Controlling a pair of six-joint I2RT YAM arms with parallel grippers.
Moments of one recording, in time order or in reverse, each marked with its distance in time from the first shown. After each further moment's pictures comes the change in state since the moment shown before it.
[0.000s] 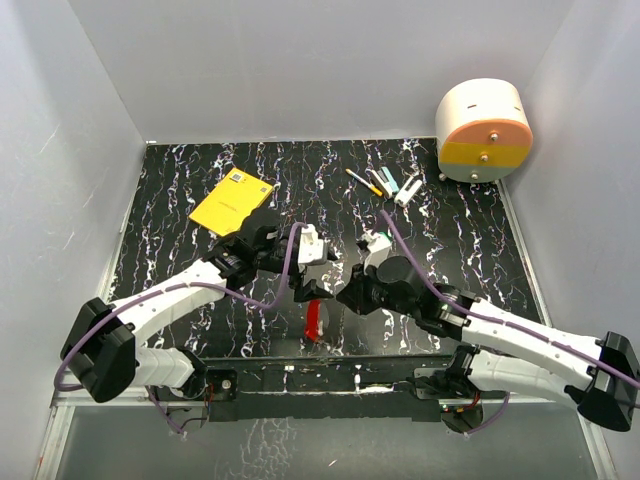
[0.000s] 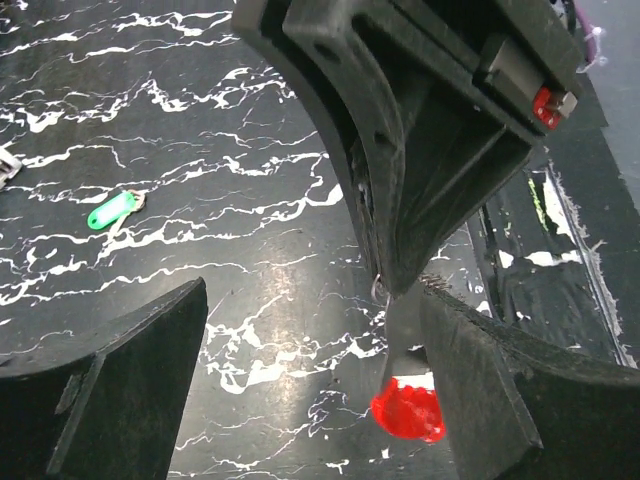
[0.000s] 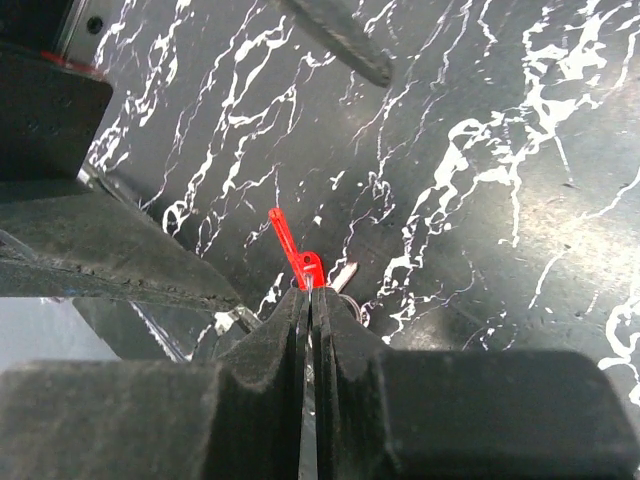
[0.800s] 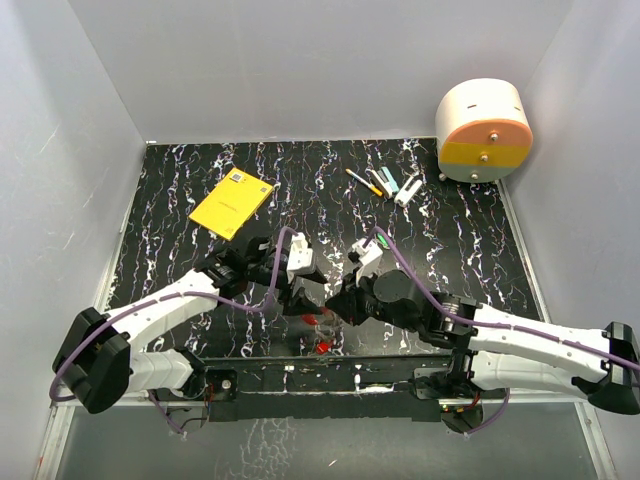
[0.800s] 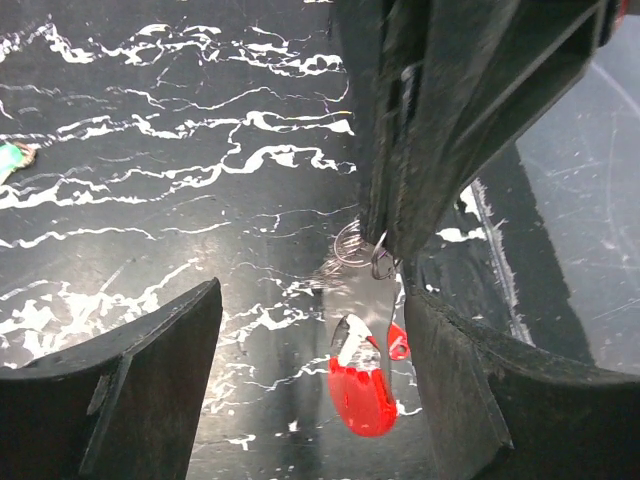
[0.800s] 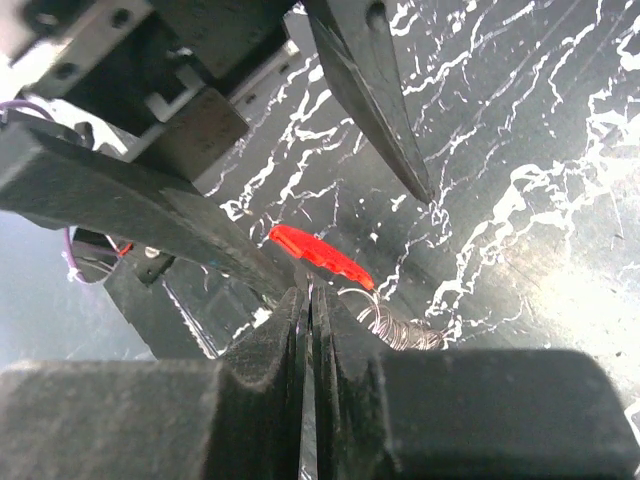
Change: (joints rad) left arm 0.023 -0.066 -0.106 -0.059 0.107 -0.043; right arm 0.199 -0.003 0.056 0.010 0.117 -0.048
